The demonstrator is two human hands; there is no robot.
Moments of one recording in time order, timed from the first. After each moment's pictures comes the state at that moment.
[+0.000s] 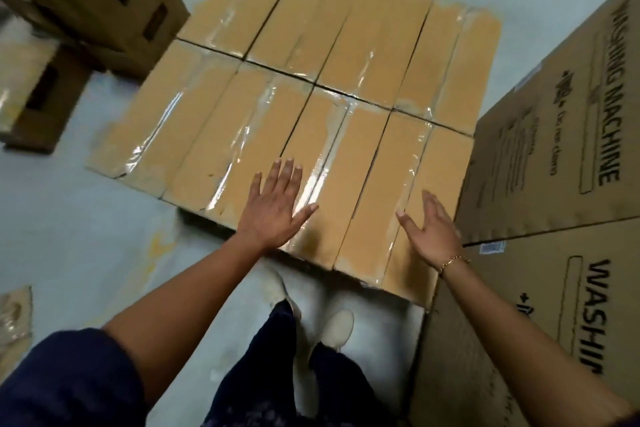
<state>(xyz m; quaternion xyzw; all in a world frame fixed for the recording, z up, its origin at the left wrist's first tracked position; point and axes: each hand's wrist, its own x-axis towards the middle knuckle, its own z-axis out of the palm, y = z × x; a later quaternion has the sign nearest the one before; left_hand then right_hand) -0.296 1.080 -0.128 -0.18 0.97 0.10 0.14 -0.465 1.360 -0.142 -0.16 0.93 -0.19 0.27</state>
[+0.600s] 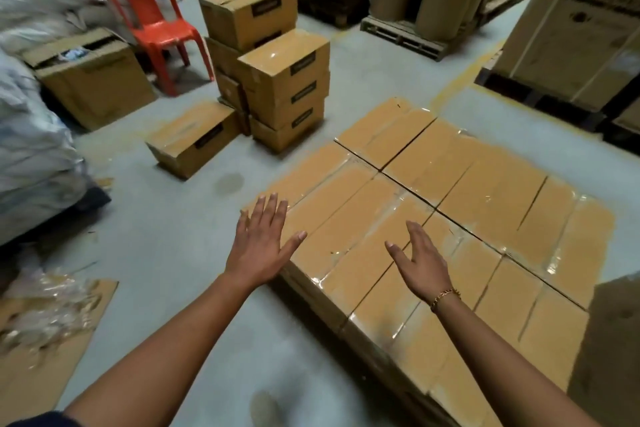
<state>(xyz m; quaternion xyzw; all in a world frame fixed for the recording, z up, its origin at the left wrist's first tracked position) -0.059 0.863 0.011 -0.42 0.90 0.12 -0.03 -0.322 1.049 -0.002 -0.39 0.87 -0.21 0.21</state>
